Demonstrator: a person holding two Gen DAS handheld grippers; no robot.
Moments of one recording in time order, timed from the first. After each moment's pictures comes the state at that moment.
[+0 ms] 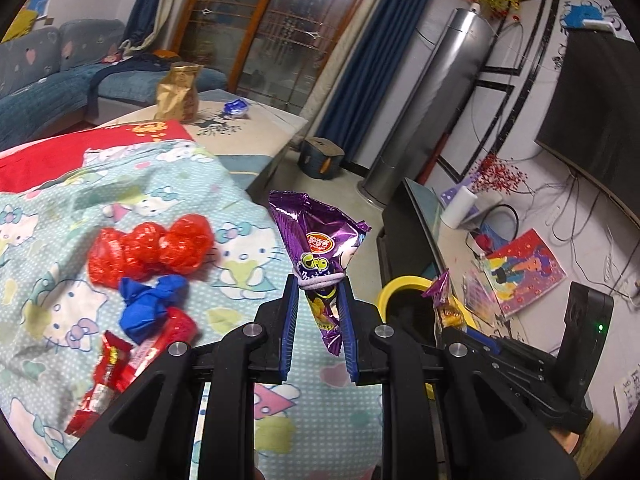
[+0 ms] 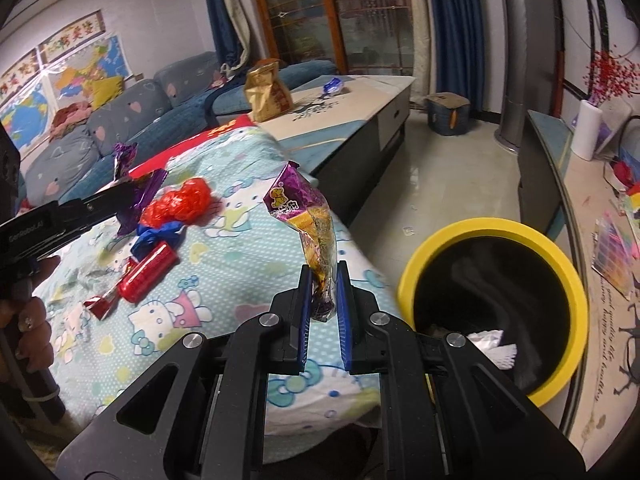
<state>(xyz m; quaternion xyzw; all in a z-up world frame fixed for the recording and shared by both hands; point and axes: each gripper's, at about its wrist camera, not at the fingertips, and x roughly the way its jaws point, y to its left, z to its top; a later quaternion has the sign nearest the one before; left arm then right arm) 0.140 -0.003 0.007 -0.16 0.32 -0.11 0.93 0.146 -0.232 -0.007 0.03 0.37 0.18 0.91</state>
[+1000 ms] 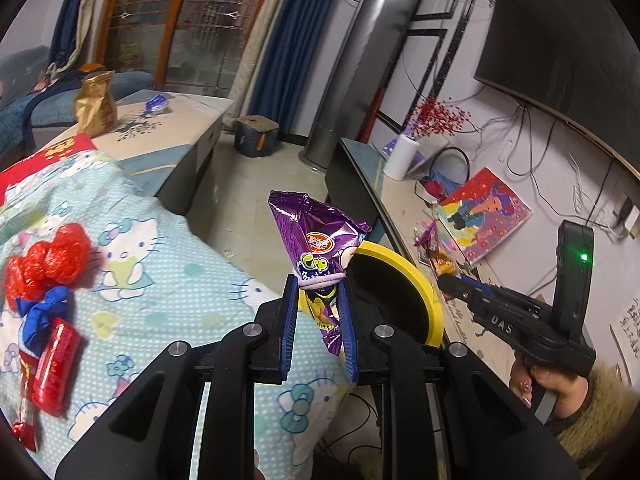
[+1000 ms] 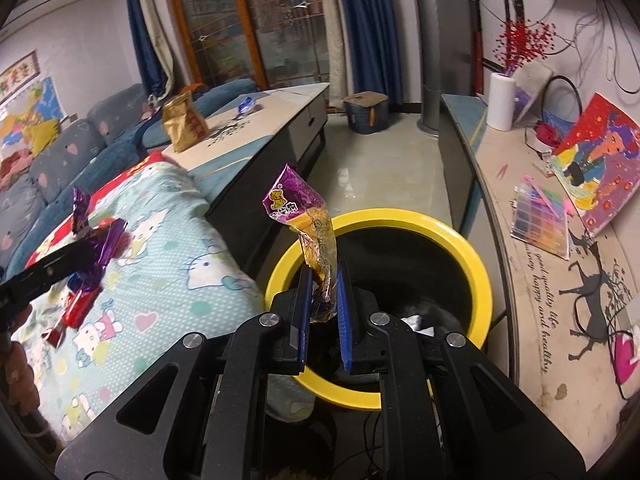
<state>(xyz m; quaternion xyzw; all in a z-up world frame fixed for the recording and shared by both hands) 0.147 -0.112 0.003 -0.08 0.34 -0.22 0.91 0.144 -0.340 -0.010 0.08 0.36 0.05 0.93</state>
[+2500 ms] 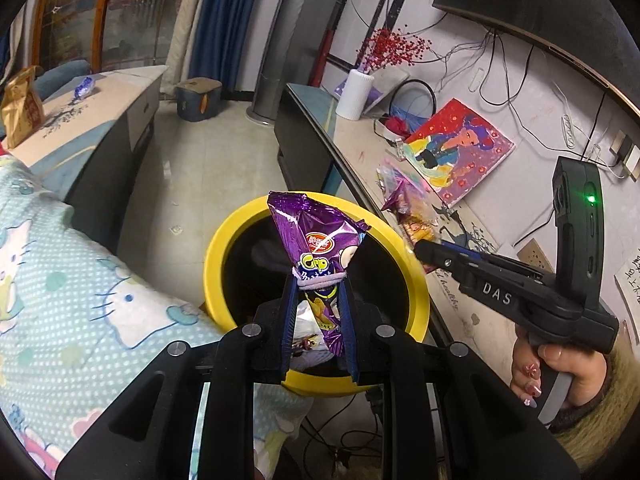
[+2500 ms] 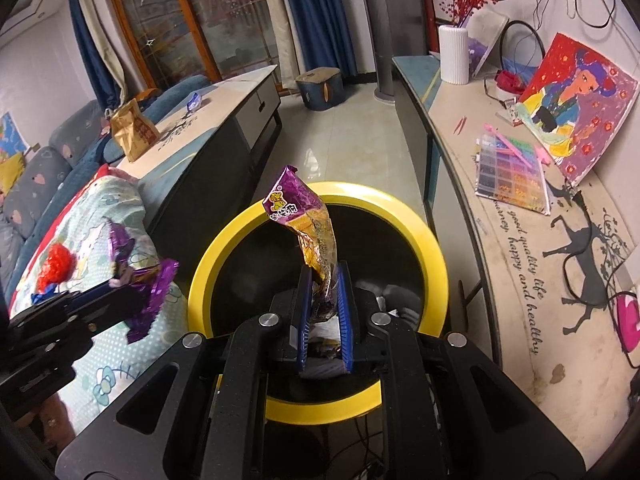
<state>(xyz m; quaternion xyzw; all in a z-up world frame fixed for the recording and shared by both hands) 0.210 -0.222 -0.064 -0.03 0.40 -0.31 0.86 0.175 -0.403 -0.056 0.13 0.41 -0.01 0.90</state>
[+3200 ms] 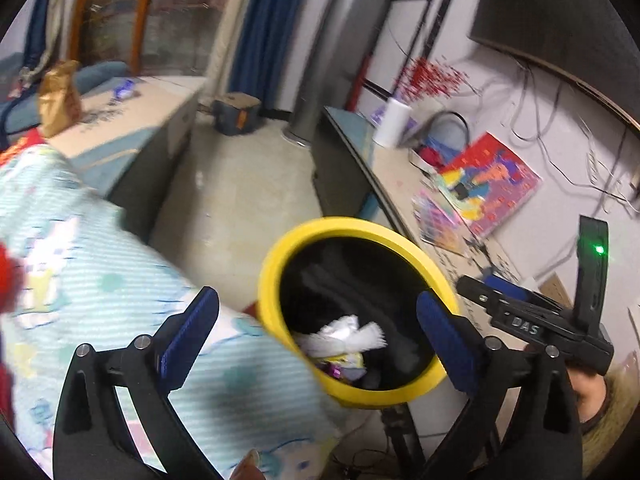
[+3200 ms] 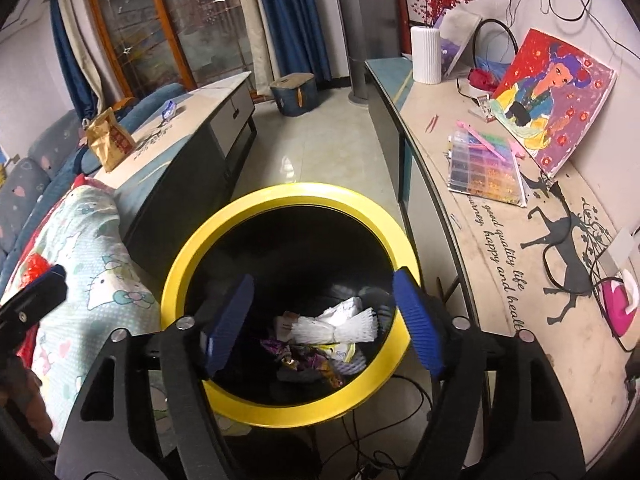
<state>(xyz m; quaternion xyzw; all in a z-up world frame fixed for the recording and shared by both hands) 0.208 -0.172 -0.050 -0.05 0.37 -0.23 0.90 0.164 -0.408 -0.059 0.12 0.39 -0.05 0.91</state>
